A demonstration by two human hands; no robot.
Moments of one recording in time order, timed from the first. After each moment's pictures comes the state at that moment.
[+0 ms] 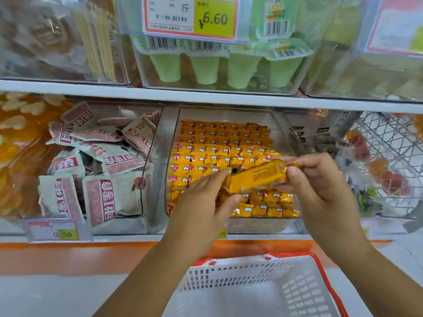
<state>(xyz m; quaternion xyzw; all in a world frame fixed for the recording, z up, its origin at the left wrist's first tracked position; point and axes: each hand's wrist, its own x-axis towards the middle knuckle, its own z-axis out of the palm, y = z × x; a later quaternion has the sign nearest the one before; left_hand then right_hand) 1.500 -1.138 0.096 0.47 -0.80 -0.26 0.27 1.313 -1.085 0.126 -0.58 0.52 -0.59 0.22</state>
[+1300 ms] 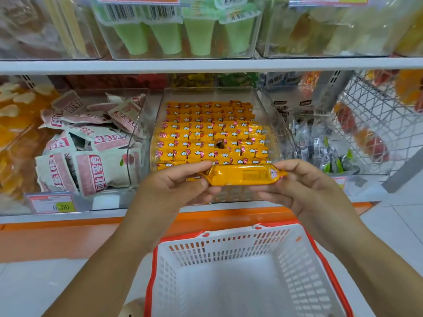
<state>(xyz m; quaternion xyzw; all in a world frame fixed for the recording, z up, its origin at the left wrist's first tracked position) 1.522 -1.084 0.125 0.42 -0.55 -0.61 0.38 1.301 -1.021 0.124 -0.37 0.50 -0.59 0.52</state>
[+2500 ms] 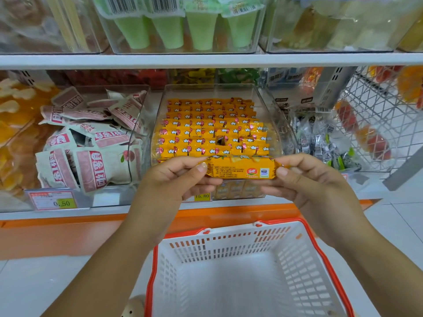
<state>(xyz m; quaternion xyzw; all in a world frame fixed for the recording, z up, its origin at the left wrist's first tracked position) 1.517 -1.087 0.122 0.40 -0.52 -0.62 0.43 1.297 -1.022 0.121 -0.40 0.46 -0.60 0.51</state>
